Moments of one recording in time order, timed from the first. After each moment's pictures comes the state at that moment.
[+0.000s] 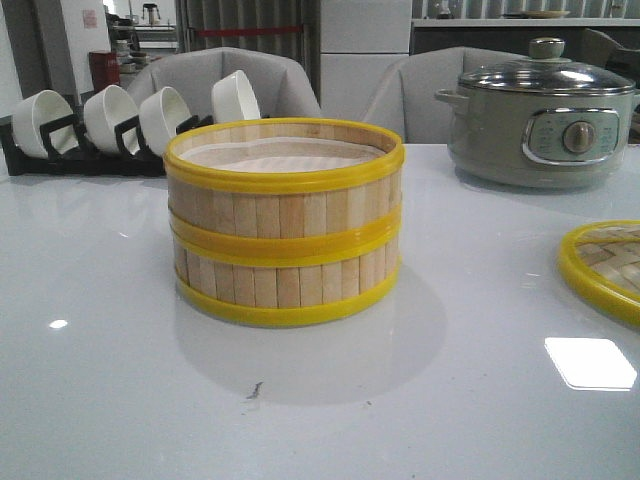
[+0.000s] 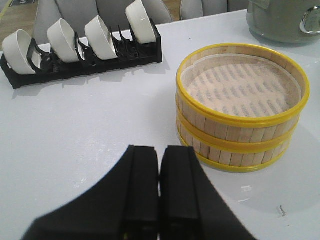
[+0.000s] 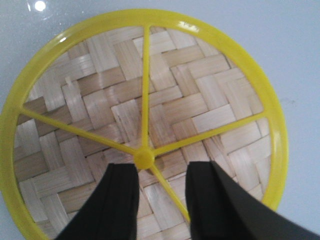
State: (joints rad) left arm -0.35 0.59 -0.70 0.05 0.57 -0.02; right arm -0.15 1.74 -1.23 -0.10 0.69 0.20
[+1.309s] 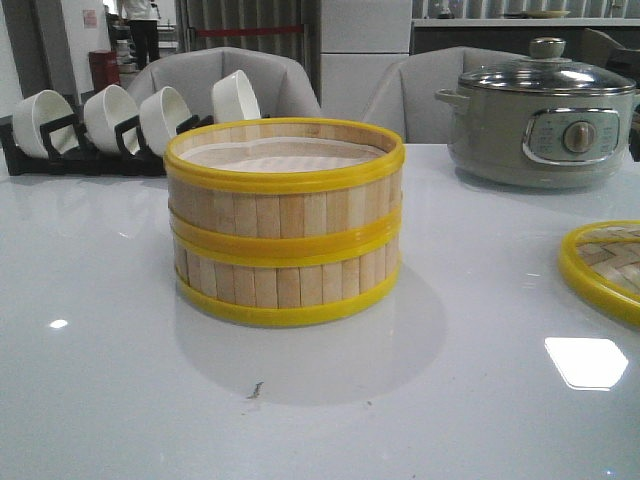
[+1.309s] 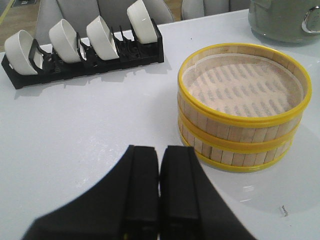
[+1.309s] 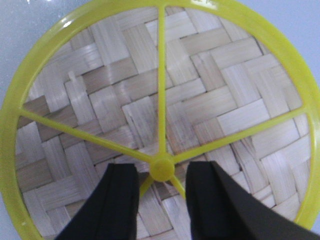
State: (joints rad) left arm -0.35 0.59 -0.70 0.05 0.57 -0.02; right arm -0.15 1.80 -1.23 -0.04 0.66 0.20
